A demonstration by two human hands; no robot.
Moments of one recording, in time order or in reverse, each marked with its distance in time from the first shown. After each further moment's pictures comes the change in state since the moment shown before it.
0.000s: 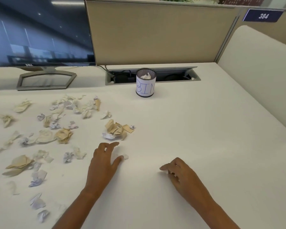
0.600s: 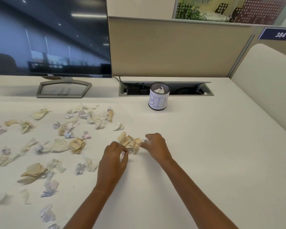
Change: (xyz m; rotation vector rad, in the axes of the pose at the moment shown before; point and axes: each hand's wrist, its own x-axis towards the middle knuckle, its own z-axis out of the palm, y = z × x) left_hand 0.037 0.004 -0.011 -0.039 0.212 0.094; right_hand 0.159 -0.069 0.021 0.207 0.005 0.157
